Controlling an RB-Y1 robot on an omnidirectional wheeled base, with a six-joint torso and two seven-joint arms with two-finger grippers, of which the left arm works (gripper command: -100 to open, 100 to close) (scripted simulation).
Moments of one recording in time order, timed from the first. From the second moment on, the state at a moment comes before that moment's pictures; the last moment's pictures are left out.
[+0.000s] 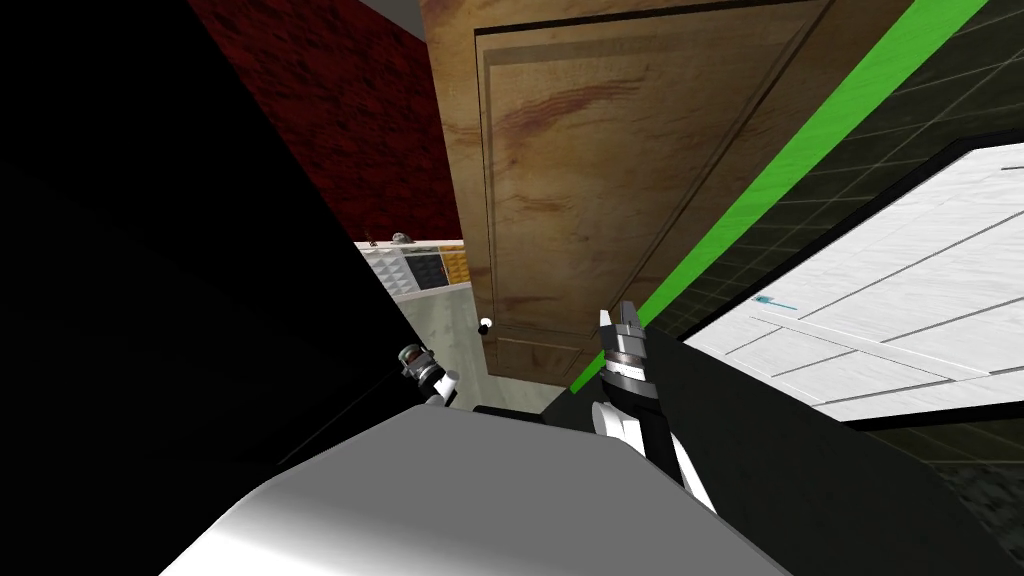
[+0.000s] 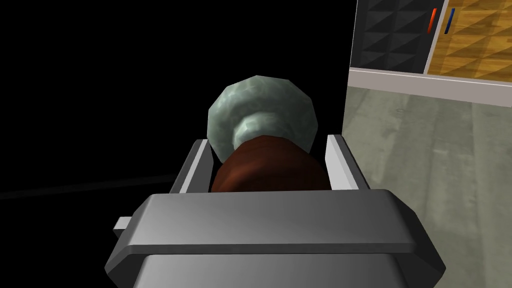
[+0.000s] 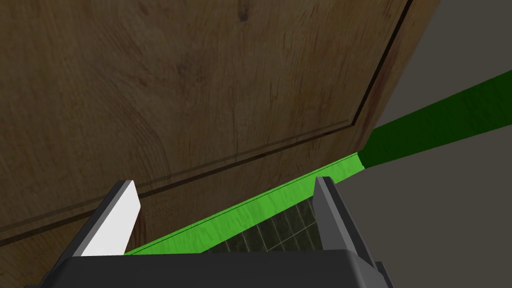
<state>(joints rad) -0.19 0.00 0.51 -0.65 0.82 -1.08 0.95</state>
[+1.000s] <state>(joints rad) -0.22 -0.03 0.71 -0.61 0.85 -1.15 0.92</state>
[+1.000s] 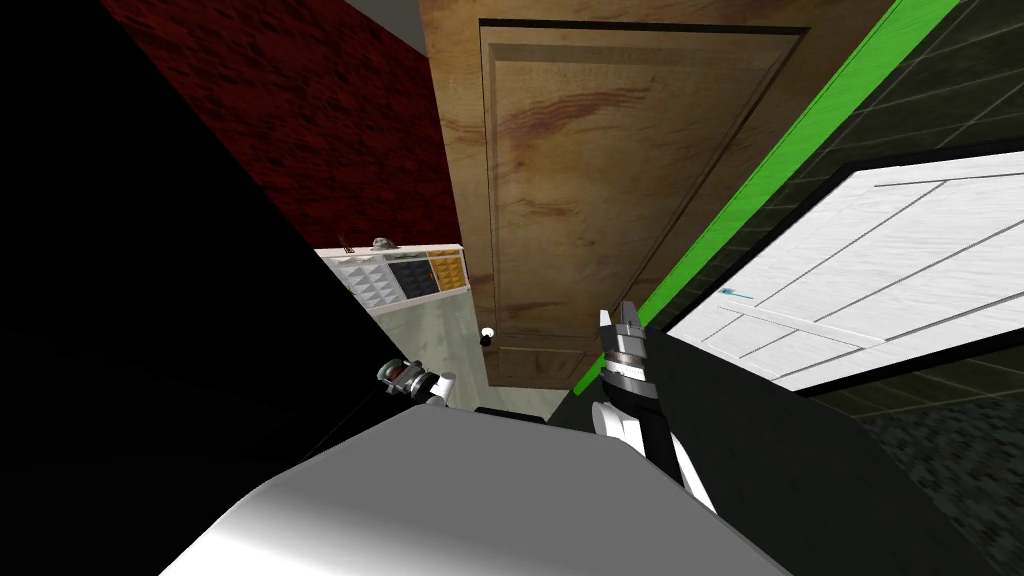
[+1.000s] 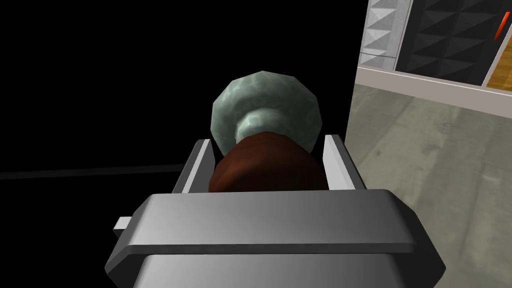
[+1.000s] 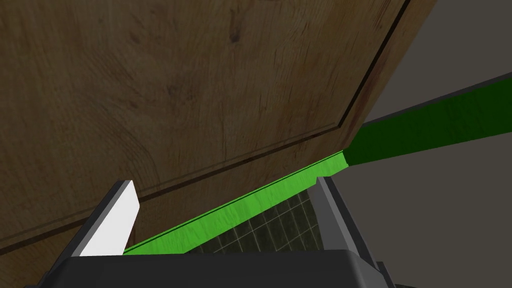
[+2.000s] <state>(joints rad) -0.22 0.00 0.80 -0.64 0.91 -1.20 0.89</state>
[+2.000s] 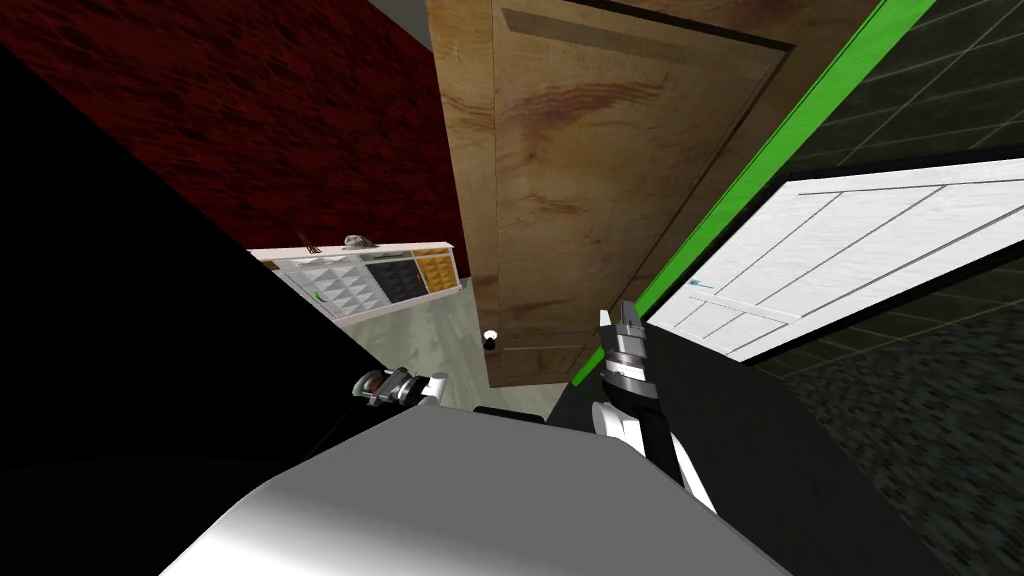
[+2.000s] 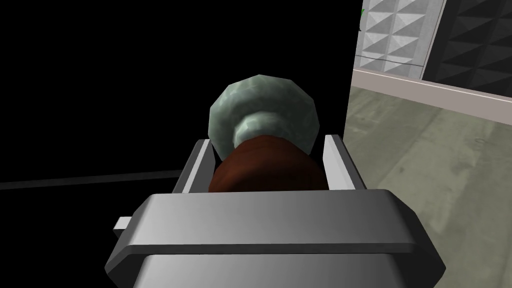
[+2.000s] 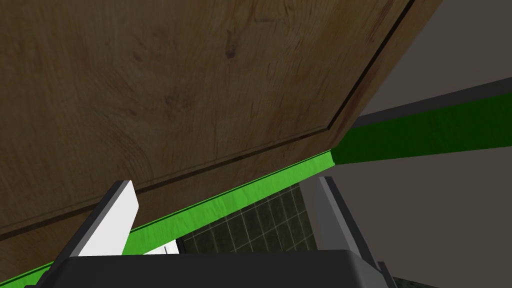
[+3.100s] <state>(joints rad) -0.25 0.00 0.96 -0.58 1.03 -1.34 0.86</state>
